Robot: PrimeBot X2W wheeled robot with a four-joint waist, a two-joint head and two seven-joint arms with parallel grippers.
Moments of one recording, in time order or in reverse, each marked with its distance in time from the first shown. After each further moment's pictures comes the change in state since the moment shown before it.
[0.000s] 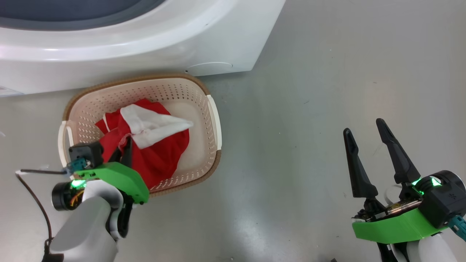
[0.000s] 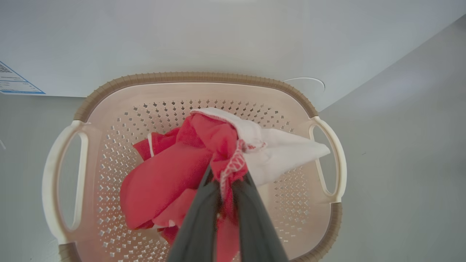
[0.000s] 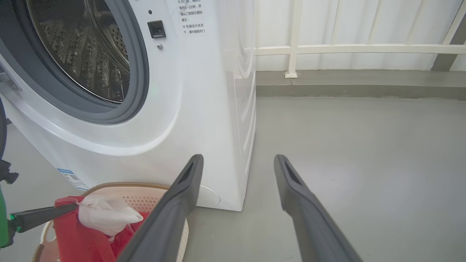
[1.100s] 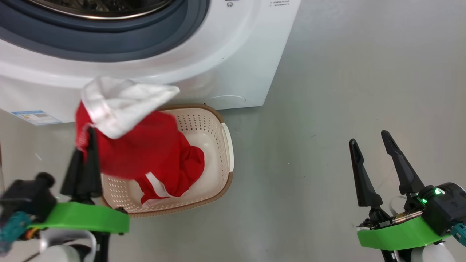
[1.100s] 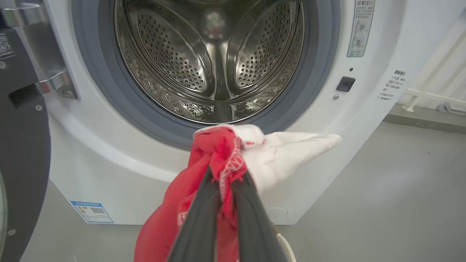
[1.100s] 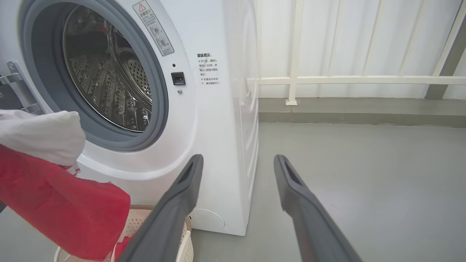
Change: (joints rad) left arm 0.402 0.279 0.134 -1.022 0.068 0.369 0.056; right arm 0.048 0.000 -0.024 0.011 0.000 0.000 0.000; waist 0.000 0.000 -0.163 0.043
